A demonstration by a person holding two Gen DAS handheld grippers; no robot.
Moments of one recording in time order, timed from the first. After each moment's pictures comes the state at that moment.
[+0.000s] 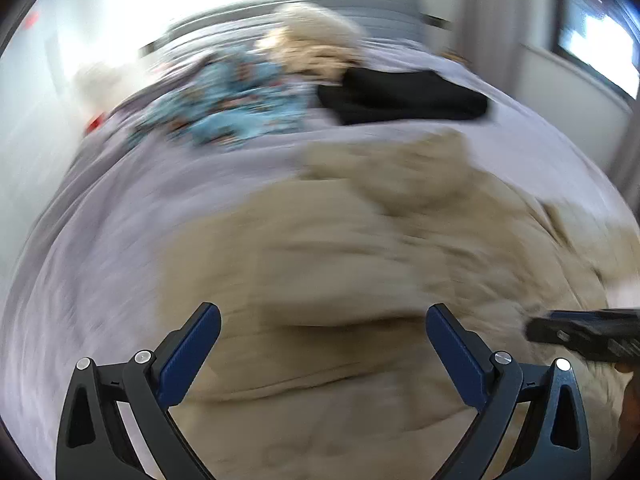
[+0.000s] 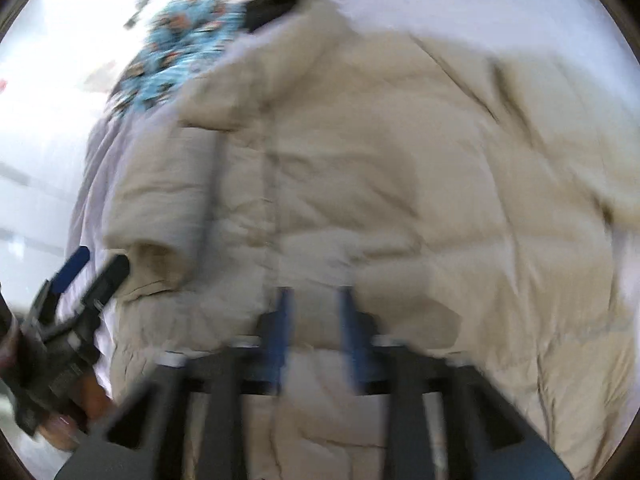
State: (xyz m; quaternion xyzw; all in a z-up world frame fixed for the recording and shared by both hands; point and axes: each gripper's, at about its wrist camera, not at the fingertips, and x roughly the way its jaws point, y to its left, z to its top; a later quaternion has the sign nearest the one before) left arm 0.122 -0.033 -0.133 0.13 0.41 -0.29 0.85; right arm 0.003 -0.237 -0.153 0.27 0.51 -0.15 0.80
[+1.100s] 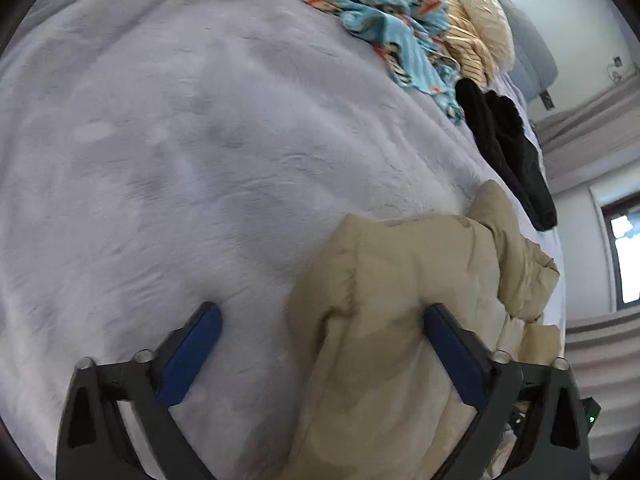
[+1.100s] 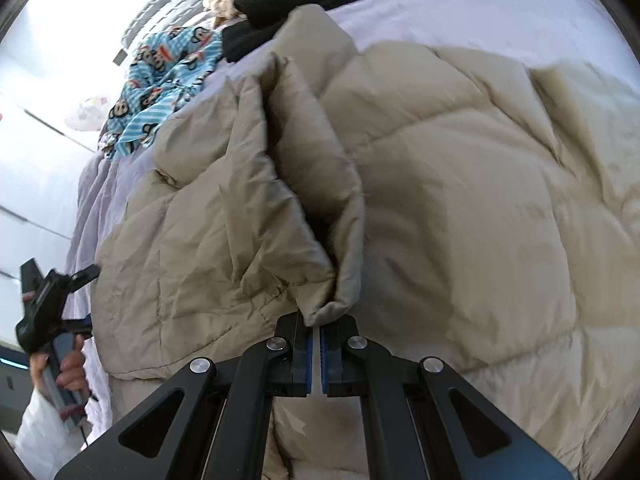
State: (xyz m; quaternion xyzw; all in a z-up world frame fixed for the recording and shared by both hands) left arm 0.333 0.053 -0.237 -0.13 0.61 -0.25 0.74; right arm 0.075 -0.260 -0.200 0.33 0.46 -0.19 0.80
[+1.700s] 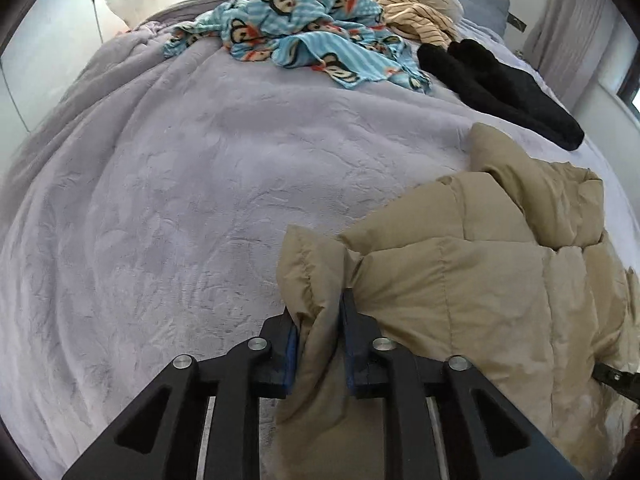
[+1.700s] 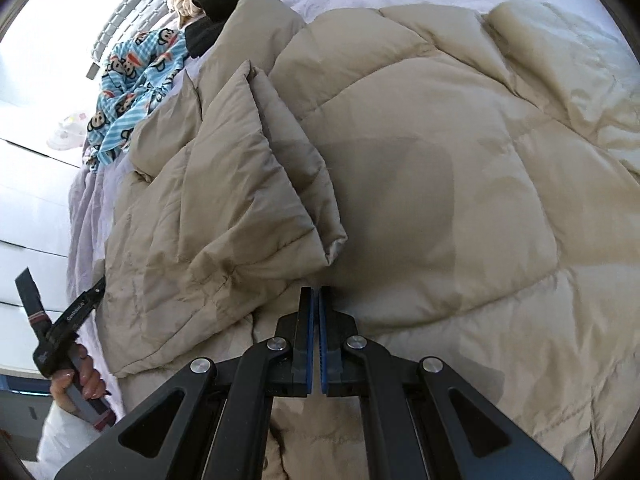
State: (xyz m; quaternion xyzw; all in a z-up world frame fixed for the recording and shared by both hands) left arm 0.294 0.001 -0.211 0.09 0.51 -0.24 0.82; right arm 0.049 -0.263 -0.208 0.39 0.48 -0.20 0.76
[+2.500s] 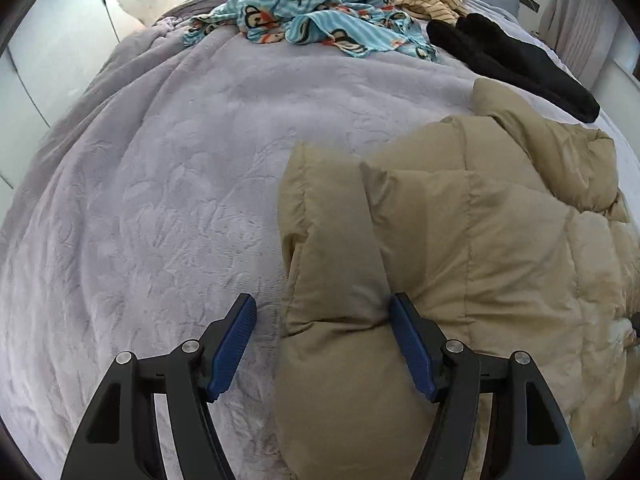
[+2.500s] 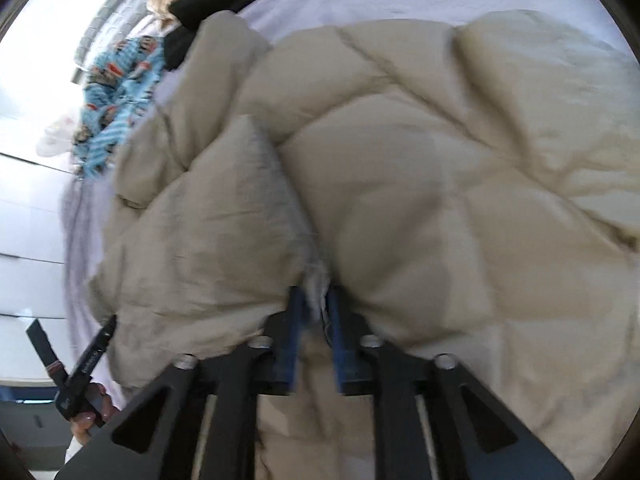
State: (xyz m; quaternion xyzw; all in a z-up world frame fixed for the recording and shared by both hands) left arm 0.255 0.007 -0.219 0.12 0.52 -0.20 0.82; right arm 0.047 -0.295 -0.196 0.38 0.50 -0.23 0.74
